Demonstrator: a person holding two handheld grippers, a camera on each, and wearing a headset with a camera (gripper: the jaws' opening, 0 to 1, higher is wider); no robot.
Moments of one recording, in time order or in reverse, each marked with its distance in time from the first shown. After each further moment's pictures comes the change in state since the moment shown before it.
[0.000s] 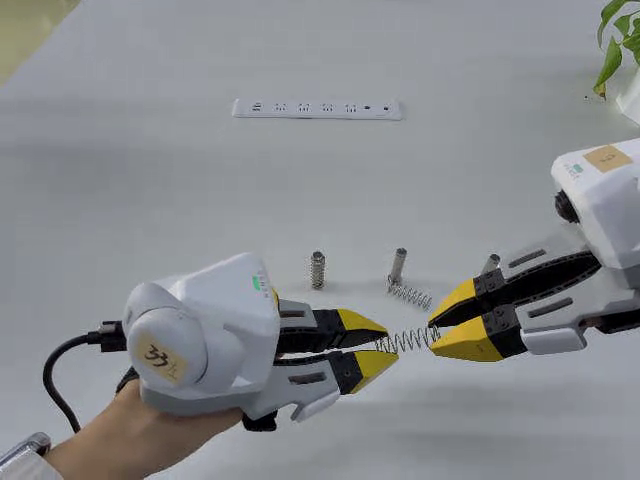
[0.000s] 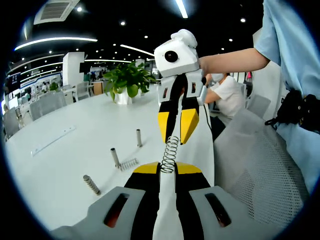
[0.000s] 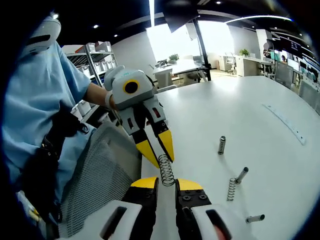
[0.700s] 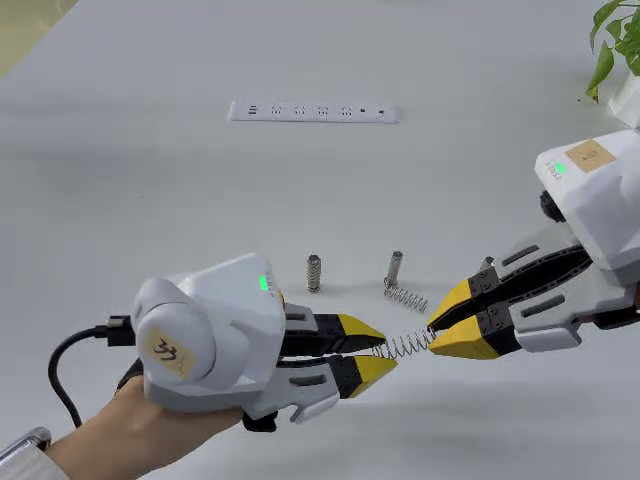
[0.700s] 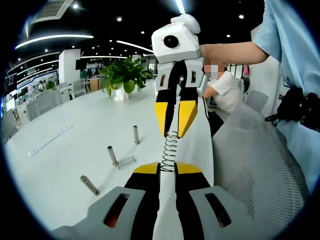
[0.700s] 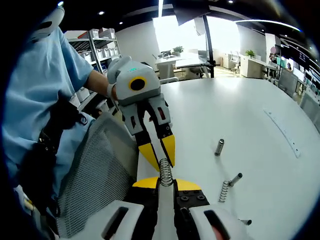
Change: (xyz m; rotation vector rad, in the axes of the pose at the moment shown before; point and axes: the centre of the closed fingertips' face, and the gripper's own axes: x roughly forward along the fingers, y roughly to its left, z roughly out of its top) left arm 0.008 -0.002 -0.005 0.015 0.052 -0.031; right arm -0.004 0.002 0.004 -0.096 0.094 -0.038
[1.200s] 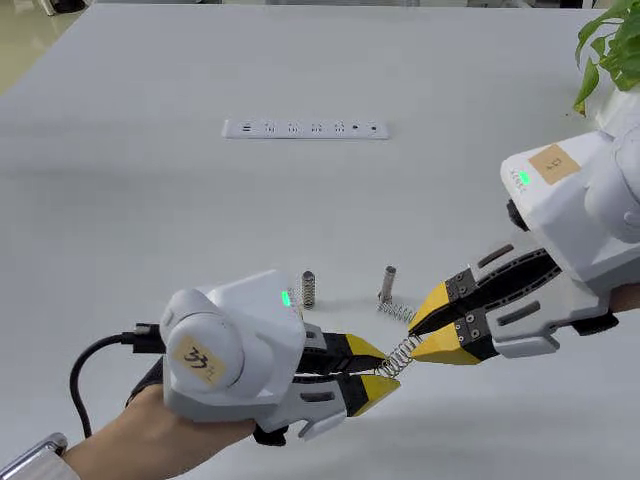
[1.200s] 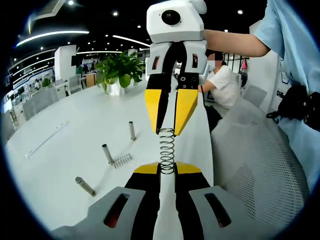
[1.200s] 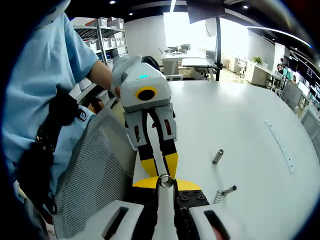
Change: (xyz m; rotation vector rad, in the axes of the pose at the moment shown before) left arm 0.009 -0.003 -0.005 0.005 0.053 -0.028; right arm 0.004 -0.001 0.018 -0.099 0.040 -0.020
